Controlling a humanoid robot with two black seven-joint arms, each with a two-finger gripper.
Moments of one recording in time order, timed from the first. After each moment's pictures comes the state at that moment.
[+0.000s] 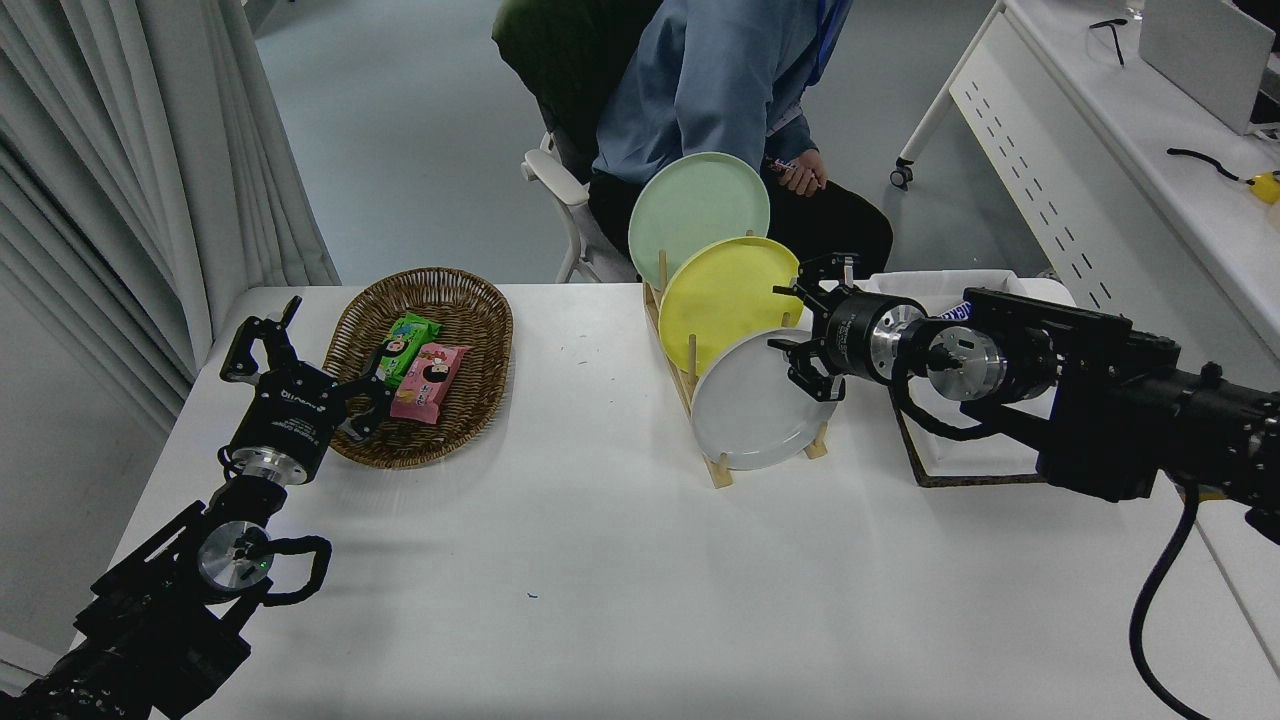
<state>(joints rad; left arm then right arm) -0.50 0.26 -1.08 -0.53 0.18 -0.57 -0.44 1.24 -0.30 -0.16 0.85 0.52 -0.09 -0.06</state>
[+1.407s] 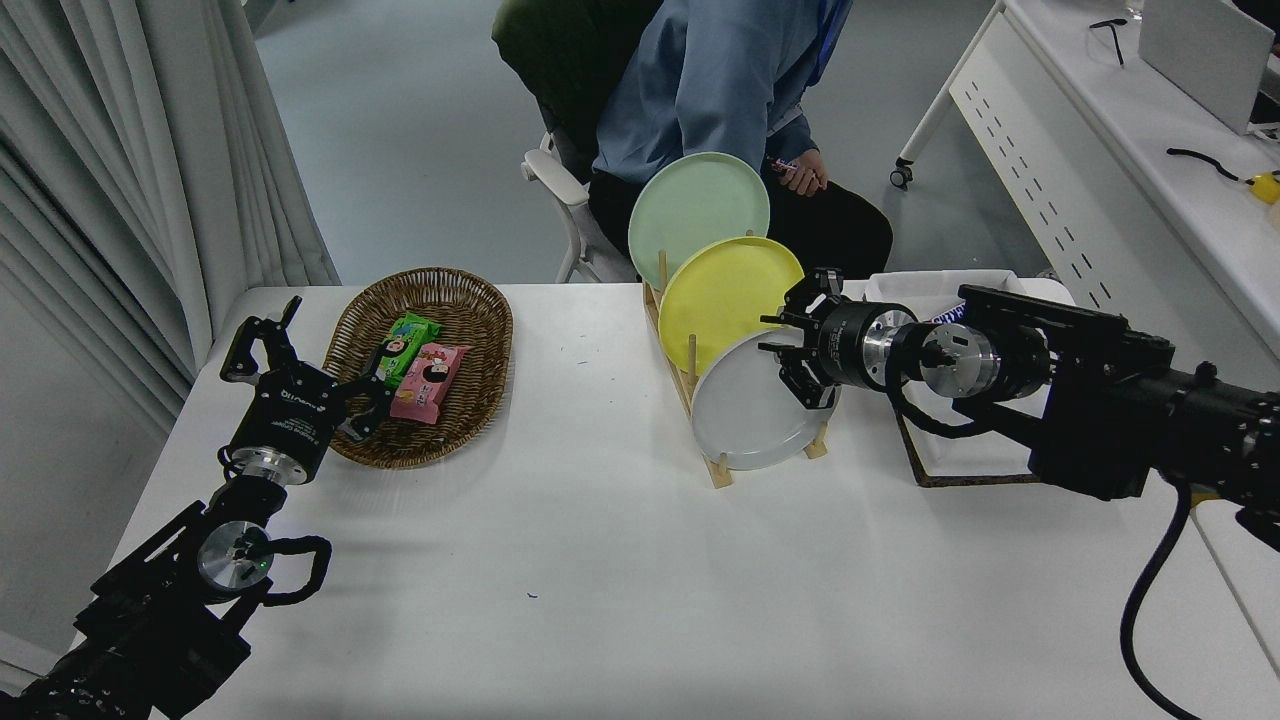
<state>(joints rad) -0.50 0.26 -1.08 -0.53 0.18 -0.57 -0.44 1.24 -0.29 -0.14 0.85 0.52 -0.10 -0.13</state>
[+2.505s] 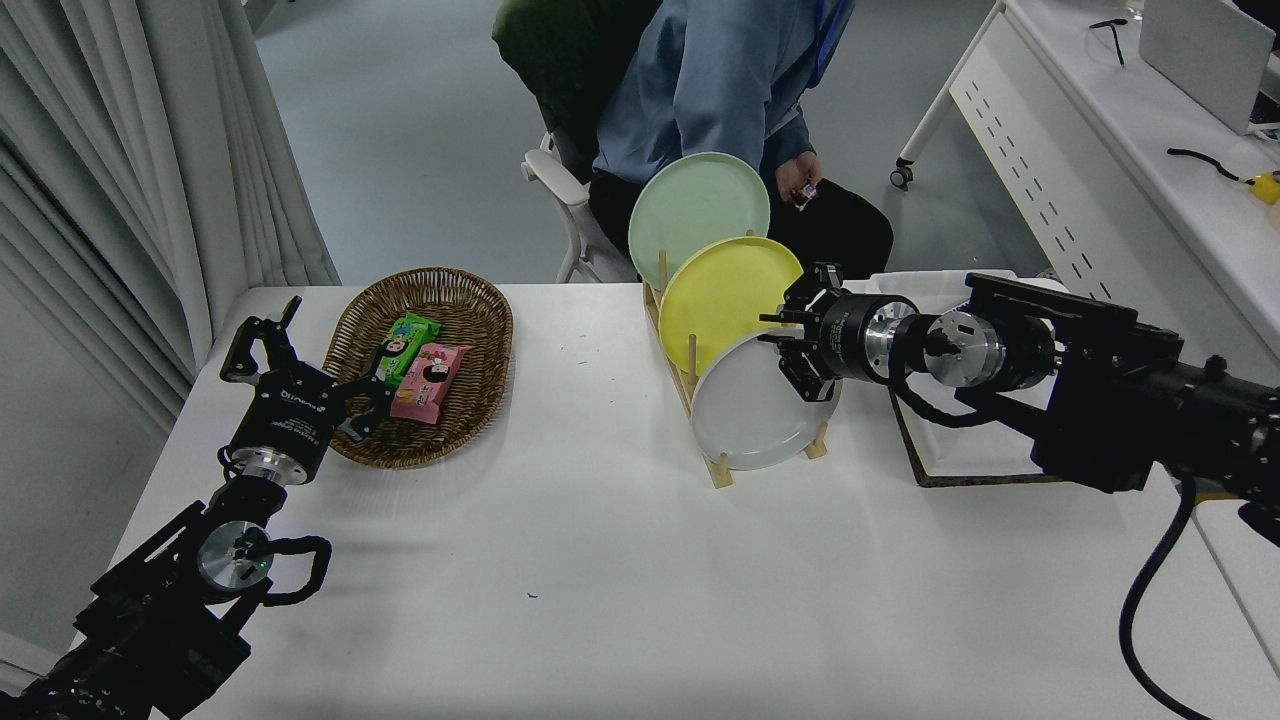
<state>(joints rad) -0.50 0.26 -1.08 -0.53 0.18 -0.57 -0.44 1.25 -0.30 -0.10 0.85 0.51 -0.10 -0.16</state>
